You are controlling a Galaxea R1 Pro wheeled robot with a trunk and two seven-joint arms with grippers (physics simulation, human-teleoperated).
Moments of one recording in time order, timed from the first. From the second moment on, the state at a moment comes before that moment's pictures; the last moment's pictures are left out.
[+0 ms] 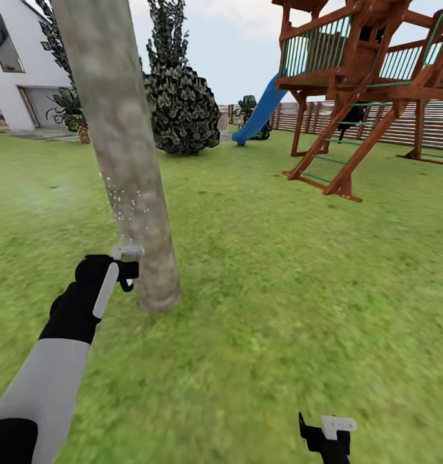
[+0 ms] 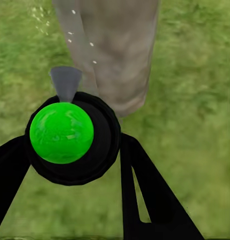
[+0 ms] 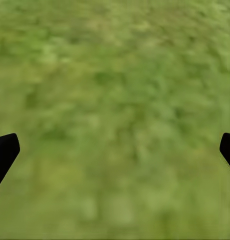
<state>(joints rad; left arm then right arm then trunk) -0.89 0.08 -0.01 -1.19 0.16 1.02 0.22 -0.39 -0.03 -0.13 -0.18 0.10 -0.57 -0.08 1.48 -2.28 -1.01</state>
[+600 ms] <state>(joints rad) -0.84 0.08 0.00 -1.18 0.16 1.01 0.22 -0.39 -0.04 -0.13 -0.18 0.10 -0.57 -0.08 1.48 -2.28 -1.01</state>
